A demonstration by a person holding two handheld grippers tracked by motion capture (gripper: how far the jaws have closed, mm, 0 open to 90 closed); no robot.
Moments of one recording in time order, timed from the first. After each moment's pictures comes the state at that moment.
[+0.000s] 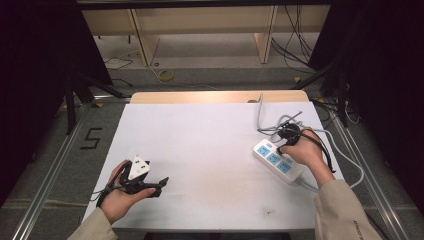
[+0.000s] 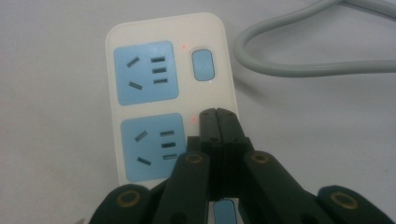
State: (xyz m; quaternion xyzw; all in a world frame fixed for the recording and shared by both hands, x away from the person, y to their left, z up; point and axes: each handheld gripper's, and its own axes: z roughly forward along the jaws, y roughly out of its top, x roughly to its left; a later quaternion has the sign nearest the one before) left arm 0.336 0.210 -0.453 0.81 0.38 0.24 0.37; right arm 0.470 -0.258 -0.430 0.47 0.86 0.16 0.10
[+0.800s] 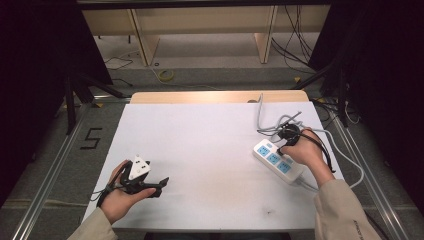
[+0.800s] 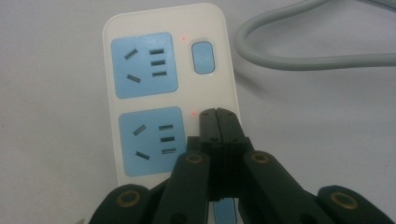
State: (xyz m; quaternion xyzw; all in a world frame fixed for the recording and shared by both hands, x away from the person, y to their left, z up) left arm 0.337 0.209 -0.453 0.81 0.38 0.24 0.37; right arm 0.470 -0.258 -0.431 0.47 0.87 0.15 0.09
